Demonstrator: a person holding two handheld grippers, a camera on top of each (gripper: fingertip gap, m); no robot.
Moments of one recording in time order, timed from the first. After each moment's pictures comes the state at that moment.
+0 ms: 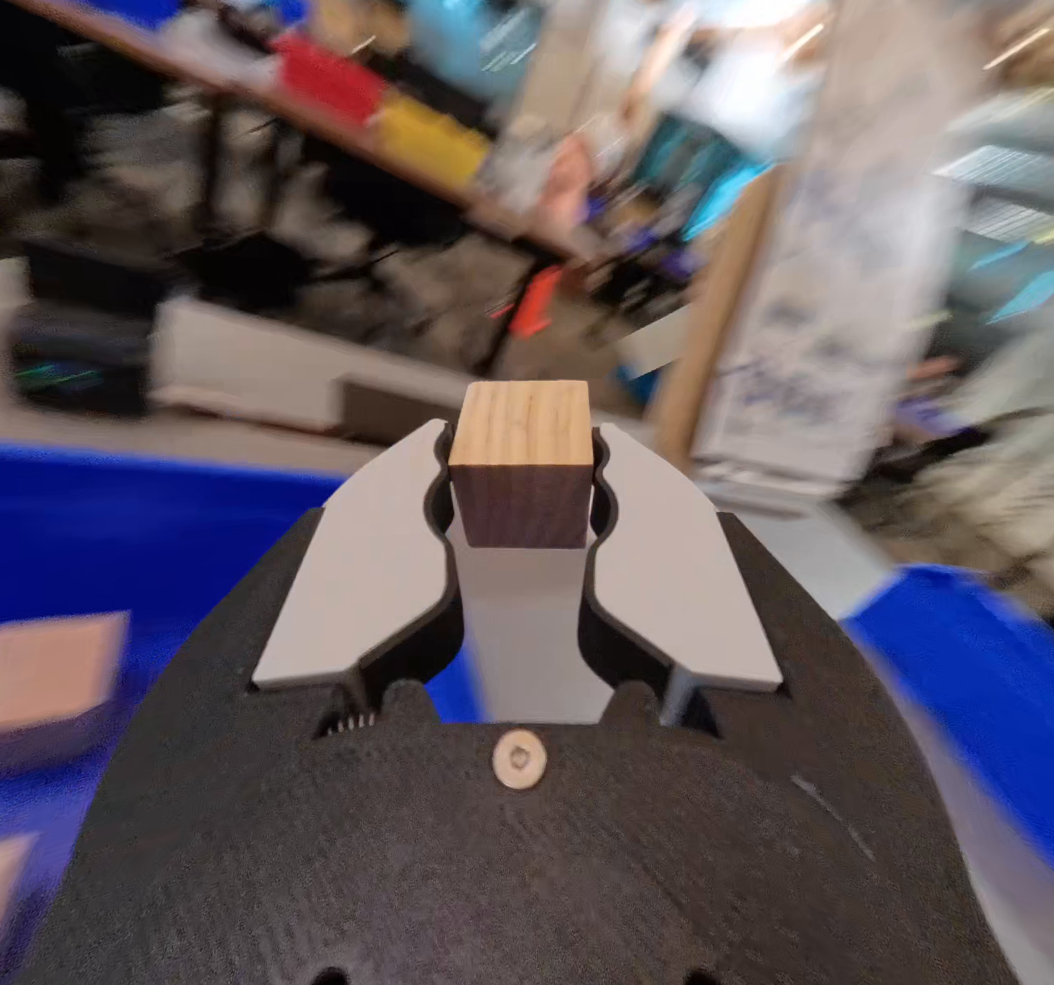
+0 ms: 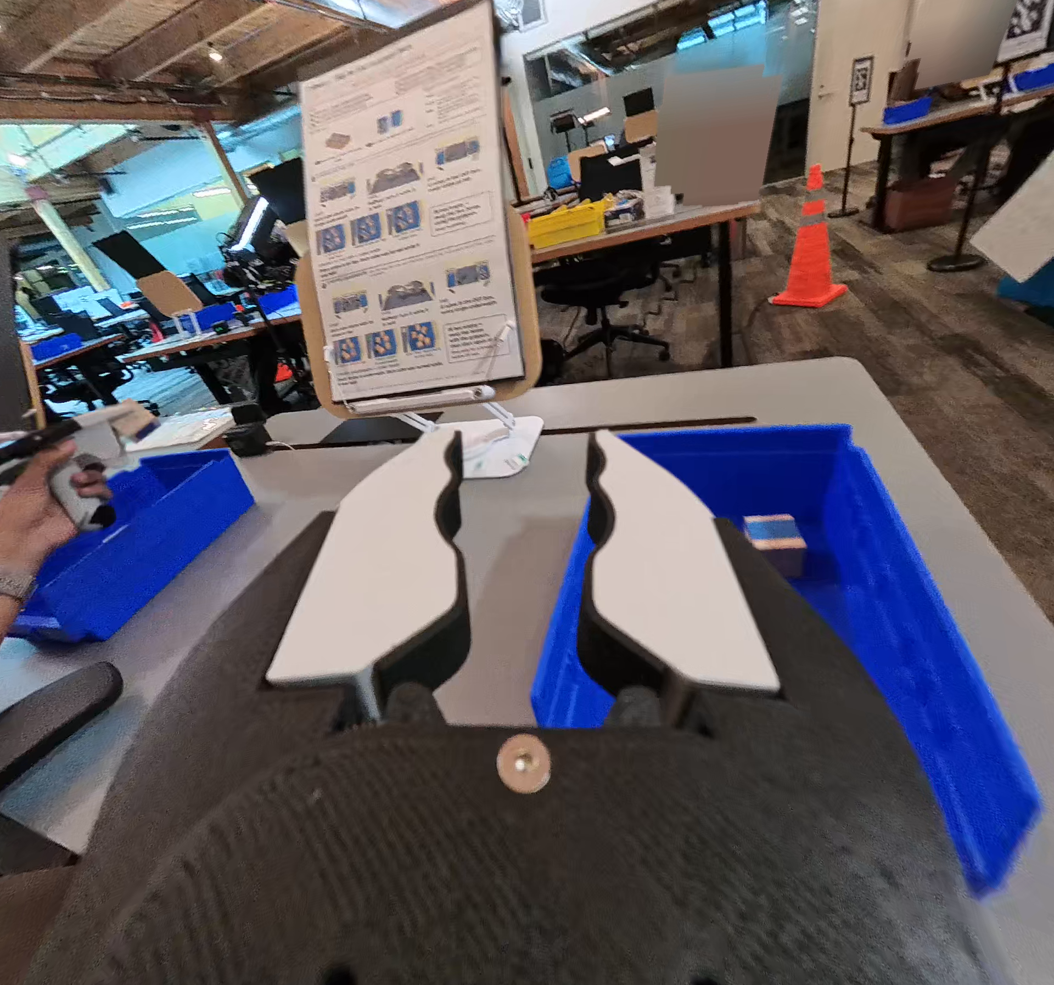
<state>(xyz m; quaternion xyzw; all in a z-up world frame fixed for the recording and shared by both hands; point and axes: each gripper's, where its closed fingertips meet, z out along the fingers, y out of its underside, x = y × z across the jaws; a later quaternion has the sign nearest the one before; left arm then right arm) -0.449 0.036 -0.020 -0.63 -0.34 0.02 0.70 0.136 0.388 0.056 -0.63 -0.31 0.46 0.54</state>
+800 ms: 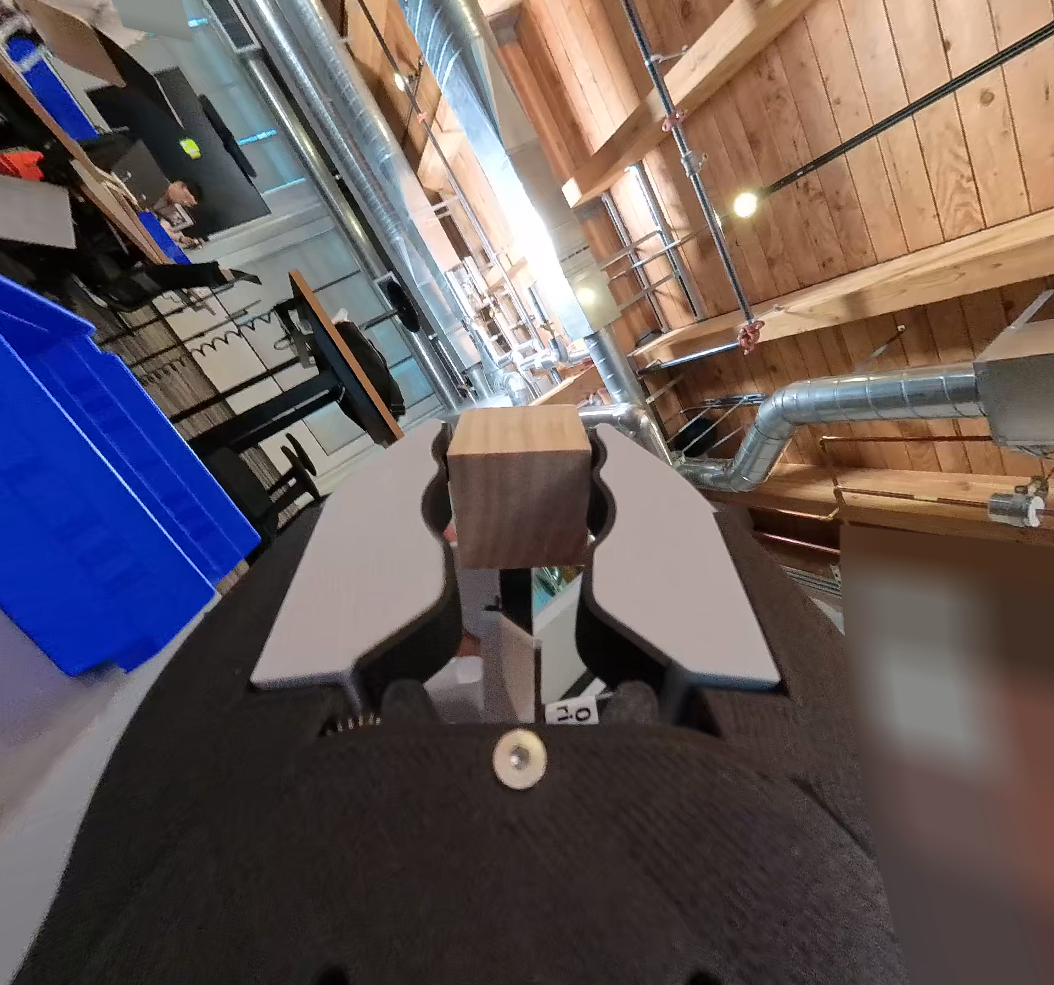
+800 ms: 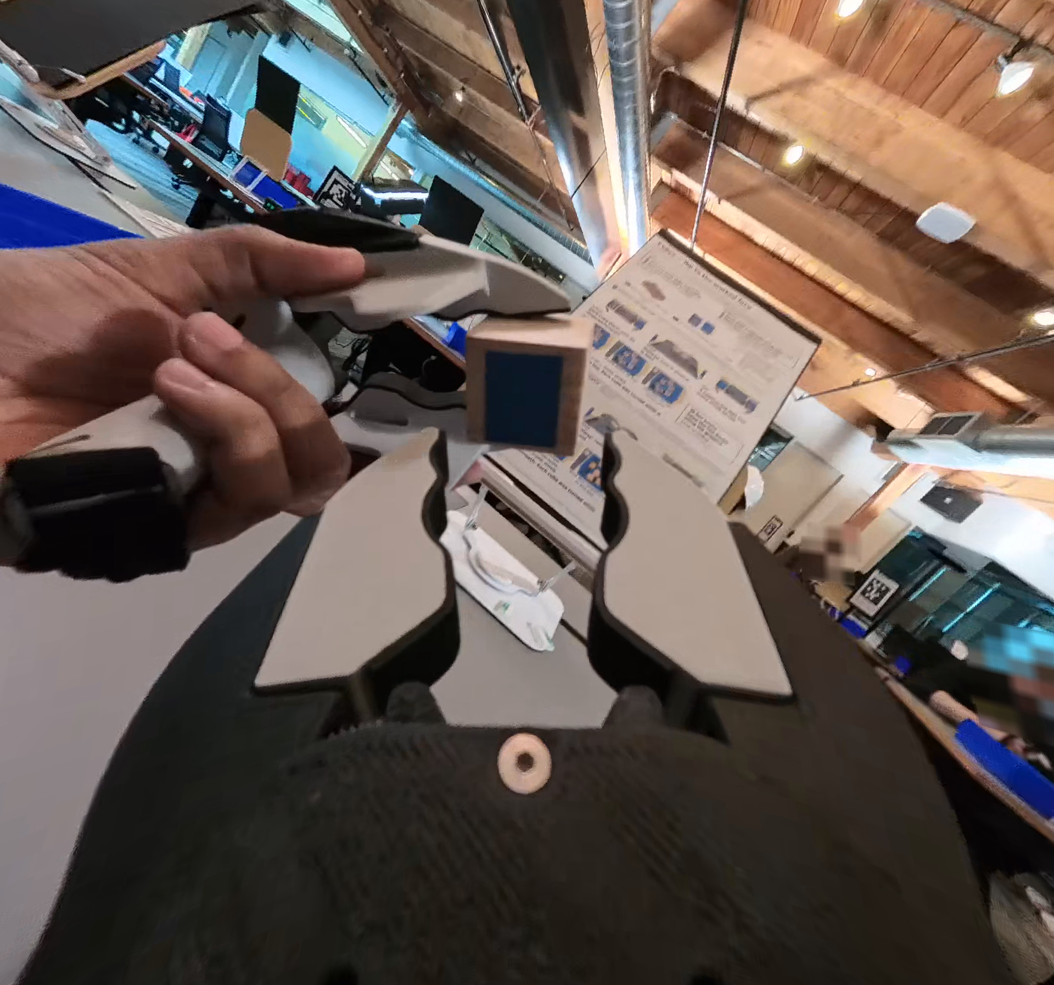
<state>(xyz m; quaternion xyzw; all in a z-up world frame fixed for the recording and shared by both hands) -0.068 0.178 0.059 -0.42 -0.19 -0.64 0.61 -0.044 0.165 0.034 -0.31 -0.53 0.29 0.74</state>
